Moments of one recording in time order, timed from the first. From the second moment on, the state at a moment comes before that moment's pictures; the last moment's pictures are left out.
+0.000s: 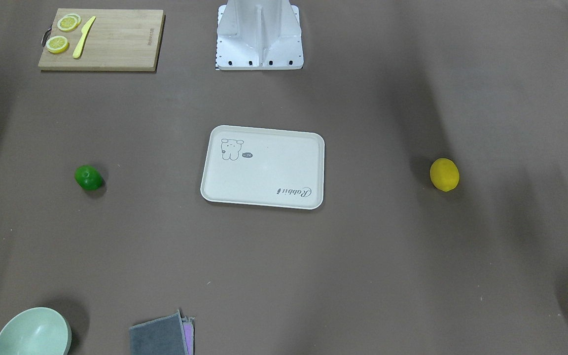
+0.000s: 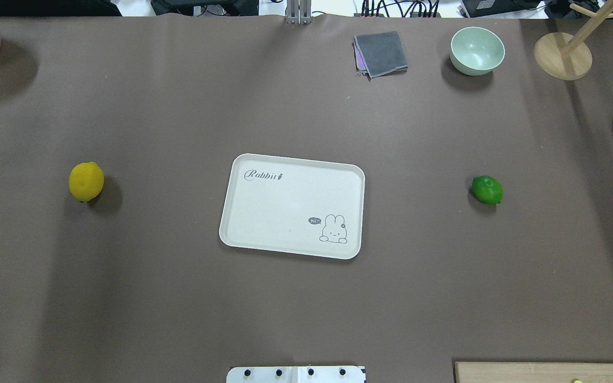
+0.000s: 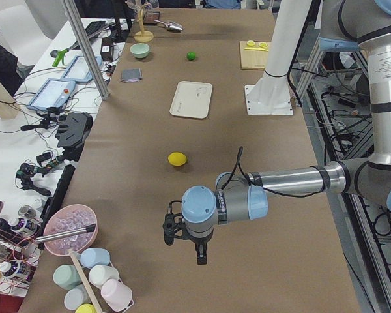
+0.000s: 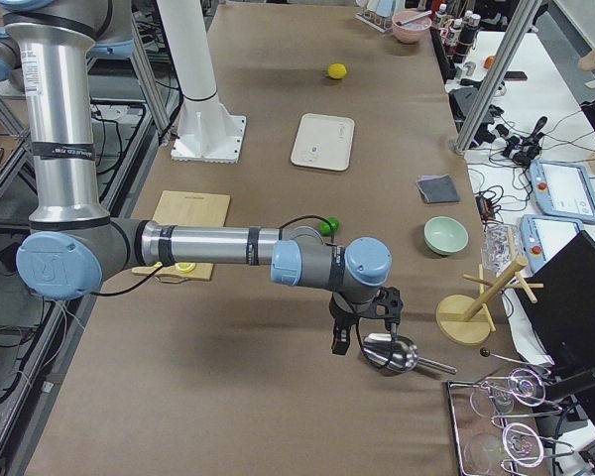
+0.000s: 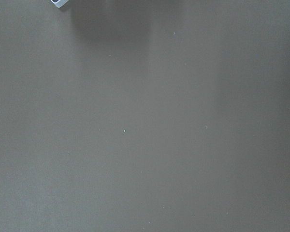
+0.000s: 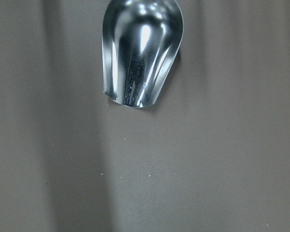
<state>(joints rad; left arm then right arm) -1.70 -1.36 -1.69 -1.54 -2.35 0.11 1.55 -1.54 1.55 -1.66 2.32 0.05</state>
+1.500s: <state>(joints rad) -1.42 -1.72 -1.73 -1.23 -2.33 -0.22 1.44 -1.53 1.69 -1.65 2.41 0.29</state>
